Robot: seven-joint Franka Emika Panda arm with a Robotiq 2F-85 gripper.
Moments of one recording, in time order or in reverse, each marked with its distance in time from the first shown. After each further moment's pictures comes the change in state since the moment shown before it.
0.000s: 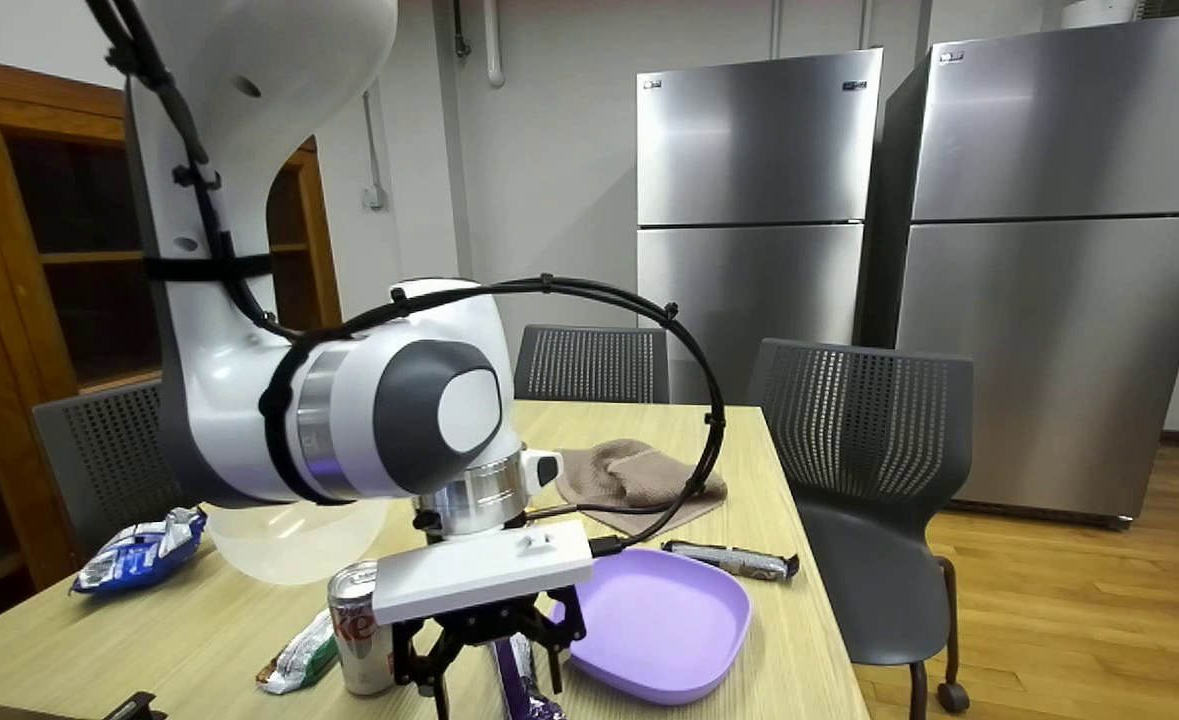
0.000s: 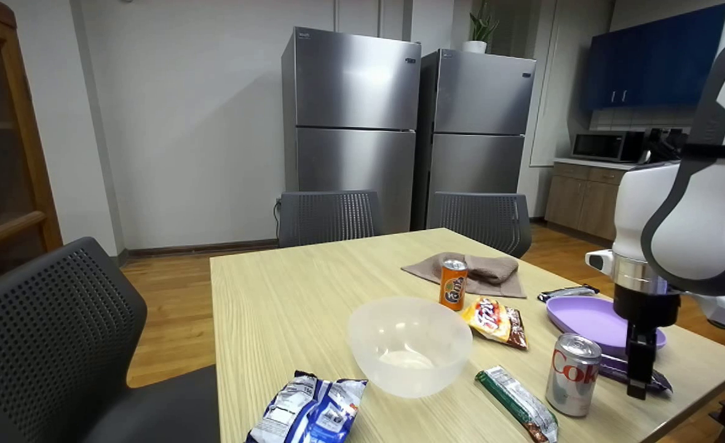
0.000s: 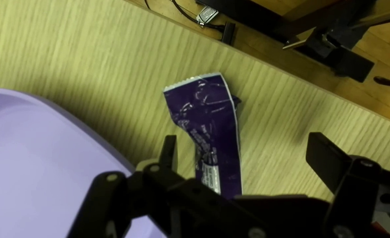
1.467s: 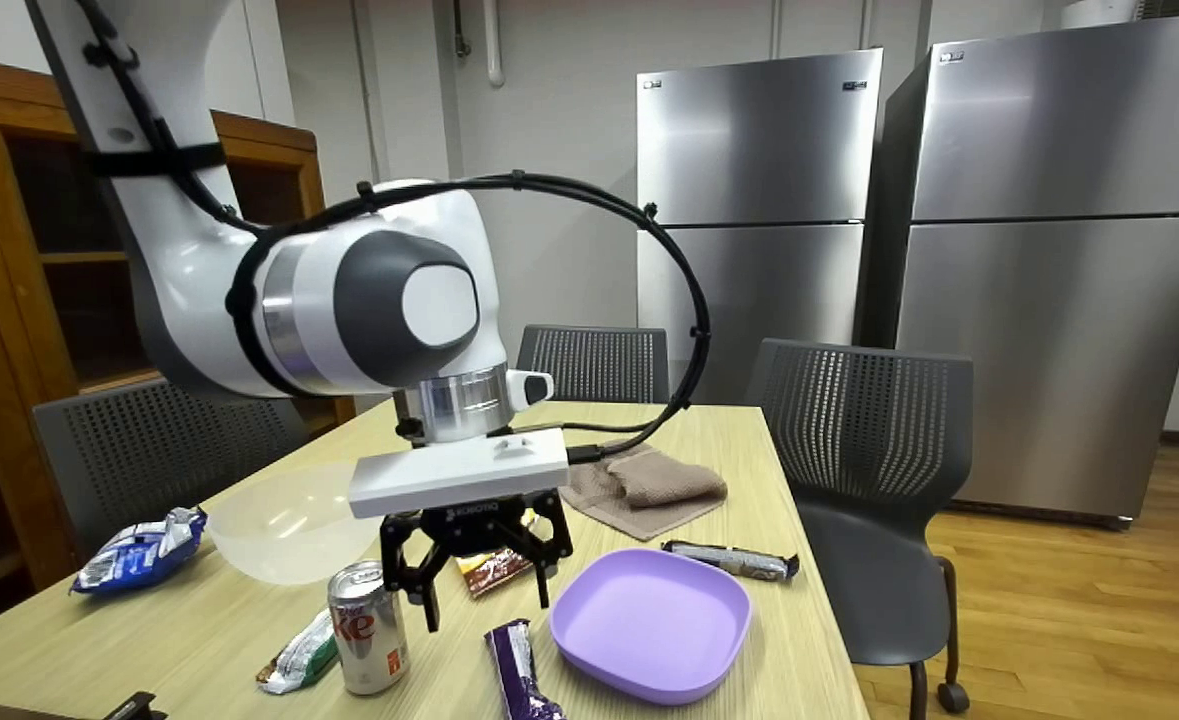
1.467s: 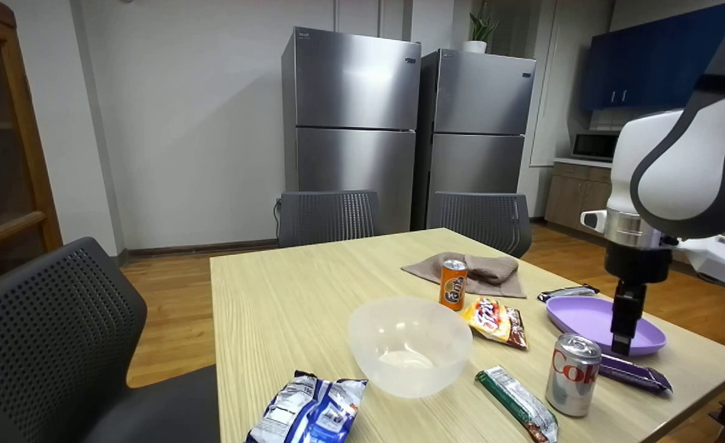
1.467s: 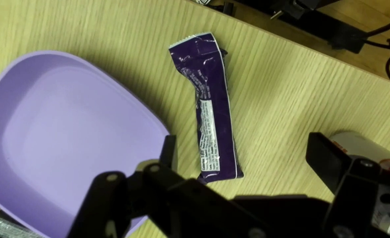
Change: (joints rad) arm 0.000 -0.236 0.054 -0.042 0.088 -0.153 -0.007
